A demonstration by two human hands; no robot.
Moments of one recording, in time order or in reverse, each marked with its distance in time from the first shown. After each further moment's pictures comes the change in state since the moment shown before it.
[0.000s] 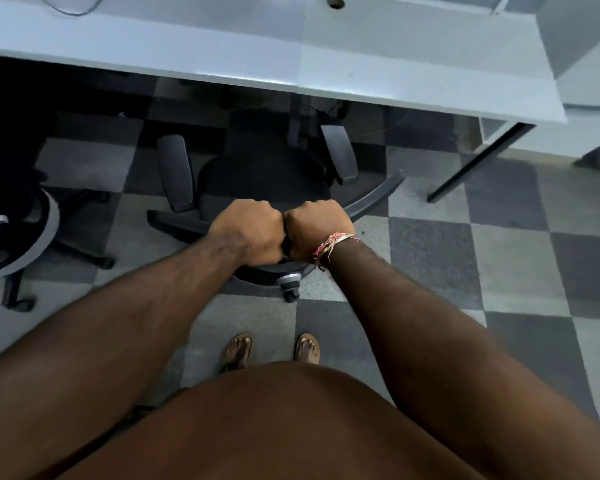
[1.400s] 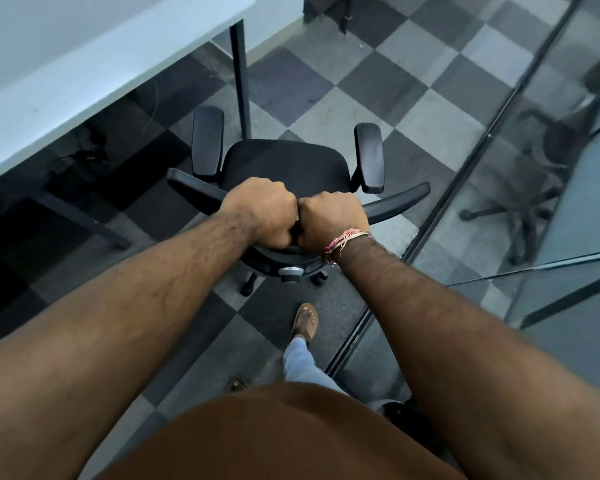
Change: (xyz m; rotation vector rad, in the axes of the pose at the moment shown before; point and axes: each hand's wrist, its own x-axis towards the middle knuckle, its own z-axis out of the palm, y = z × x) left_hand 0.122 0.253 -0.075 0.327 0.139 0.991; right_hand -0.227 0.104 0.050 0.127 -0.053 1.094
